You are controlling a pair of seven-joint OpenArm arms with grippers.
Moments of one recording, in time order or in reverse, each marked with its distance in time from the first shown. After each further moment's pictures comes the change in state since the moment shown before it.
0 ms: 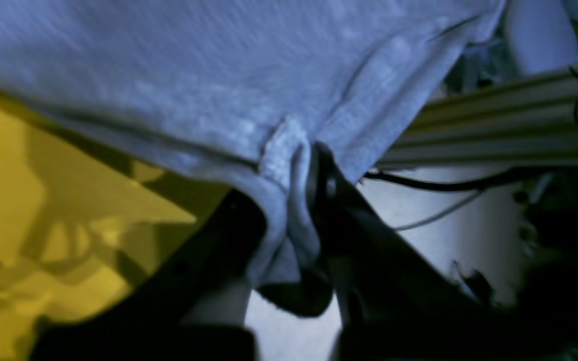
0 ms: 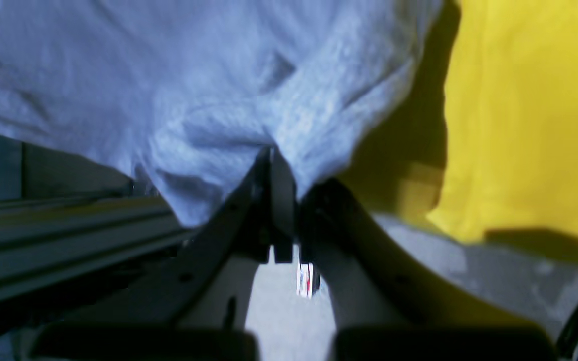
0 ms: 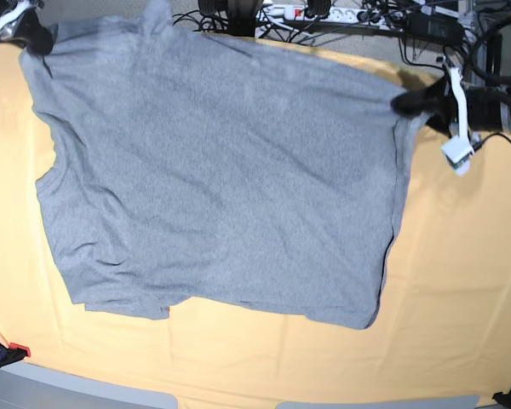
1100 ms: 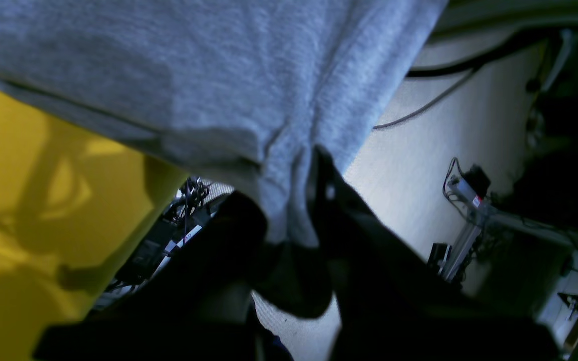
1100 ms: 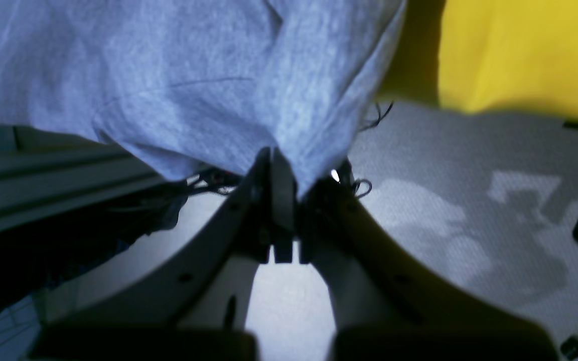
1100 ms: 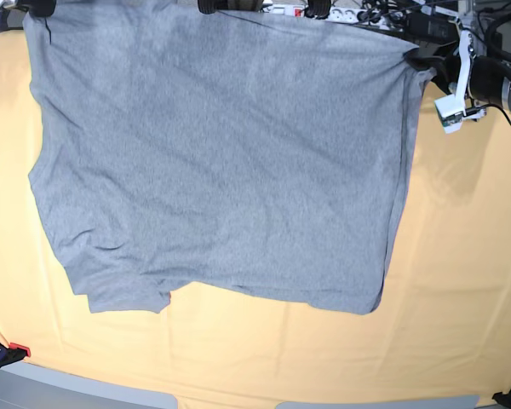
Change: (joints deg) left arm 12.5 -11.8 0.1 8.3 -0.2 0.0 4.0; right arm -11.6 0.0 0.2 0.0 -1.0 0.0 0.2
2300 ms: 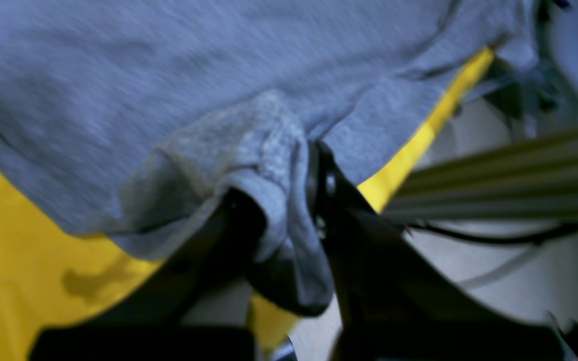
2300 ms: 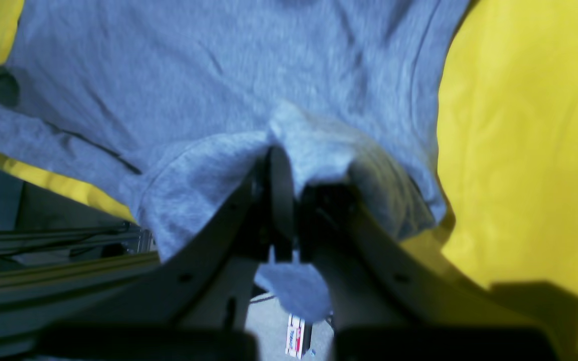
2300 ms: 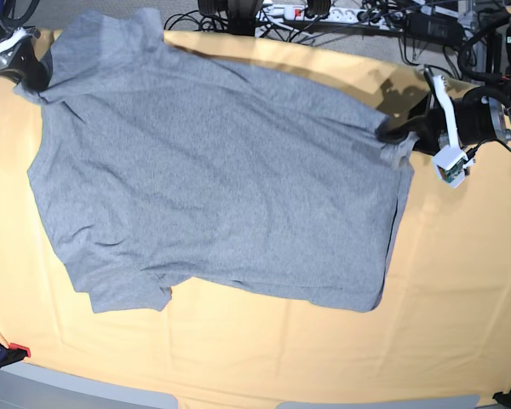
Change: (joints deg) left arm -13.9 15.0 0.0 0.0 12.5 0.0 -16.9; right arm 21.0 -0.1 0.0 0.0 1.4 0.0 -0.5
